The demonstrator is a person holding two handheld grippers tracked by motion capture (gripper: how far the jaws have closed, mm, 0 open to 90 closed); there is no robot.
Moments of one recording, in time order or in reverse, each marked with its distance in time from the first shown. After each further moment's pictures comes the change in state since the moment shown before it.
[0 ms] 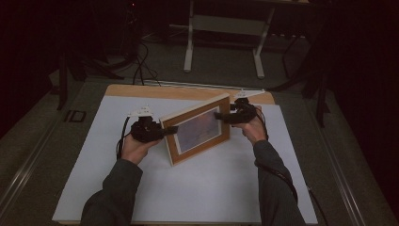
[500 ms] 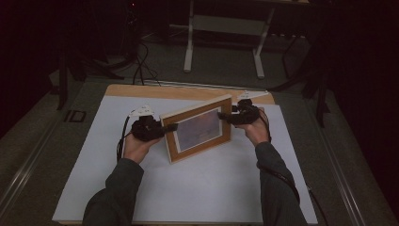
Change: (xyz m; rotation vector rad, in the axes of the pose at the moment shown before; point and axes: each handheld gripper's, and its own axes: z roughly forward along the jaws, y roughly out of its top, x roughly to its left) left arm 0.002 0.001 0.003 -0.026 0.052 0.024; right arm 0.000 -0.005 -0.009 0.000 -0.038 0.010
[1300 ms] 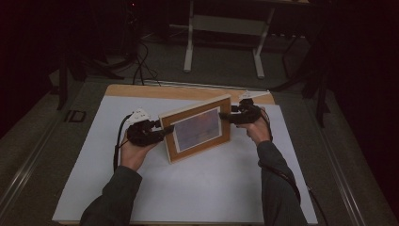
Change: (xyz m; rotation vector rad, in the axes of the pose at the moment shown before) left arm -0.023 -0.008 -0.019 -0.016 0.187 0.025; right arm -0.011 -0.002 0.004 0.007 0.043 0.004
